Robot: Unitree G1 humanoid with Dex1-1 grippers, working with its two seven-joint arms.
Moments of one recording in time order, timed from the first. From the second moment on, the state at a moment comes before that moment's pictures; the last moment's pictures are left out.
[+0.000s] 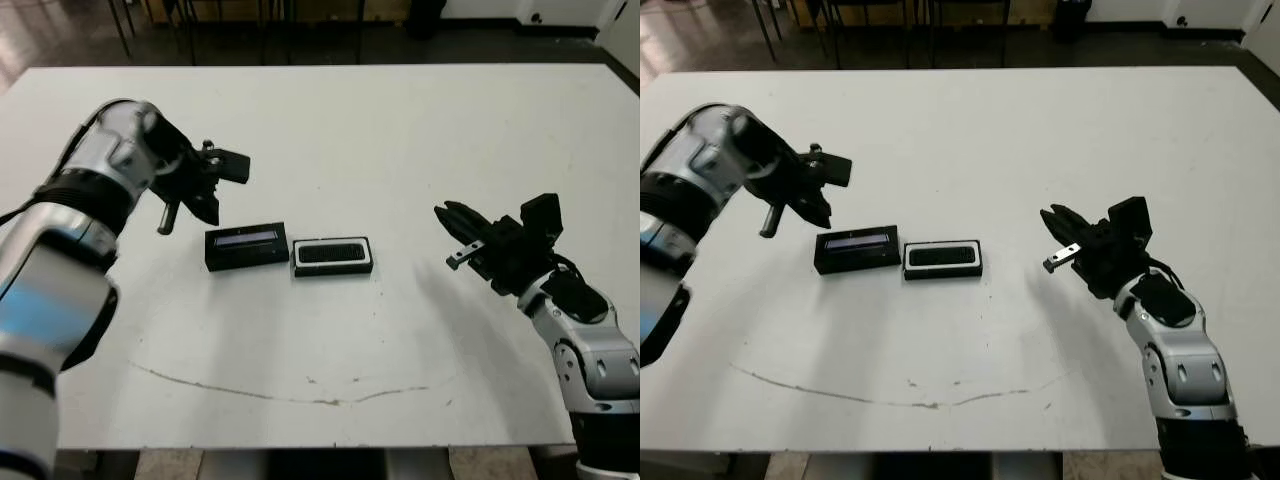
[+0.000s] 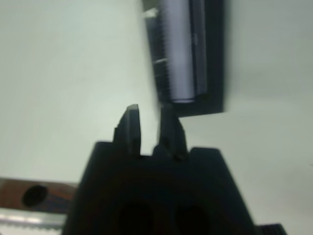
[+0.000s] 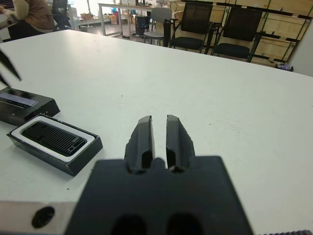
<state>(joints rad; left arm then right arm) -1.03 0.63 -0.52 0.77 0.43 -0.06 -1.45 -0.16 -0.43 -0.05 -0.12 0.26 0.31 0.48</state>
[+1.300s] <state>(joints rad) -1.07 0.72 -0.37 0.84 0.30 0.06 -1.30 -0.17 -0.44 -0.05 -0.07 0.26 0.28 0.50</state>
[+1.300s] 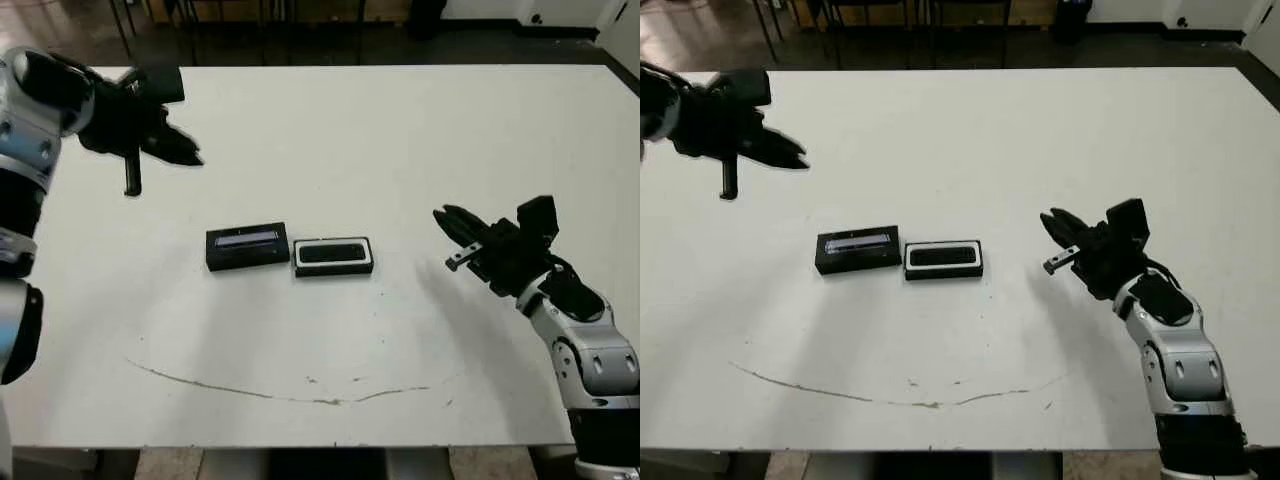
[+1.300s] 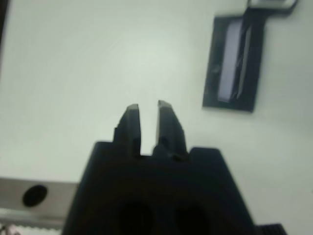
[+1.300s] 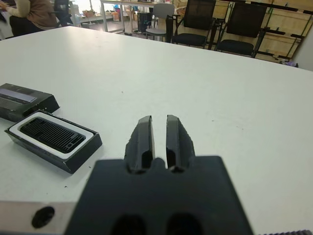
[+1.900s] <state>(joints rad) -1.05 0.53 -0.53 1.00 0.46 0.08 -1.17 -0.17 -0.44 -0.04 -0.06 0.25 0.27 0.51</state>
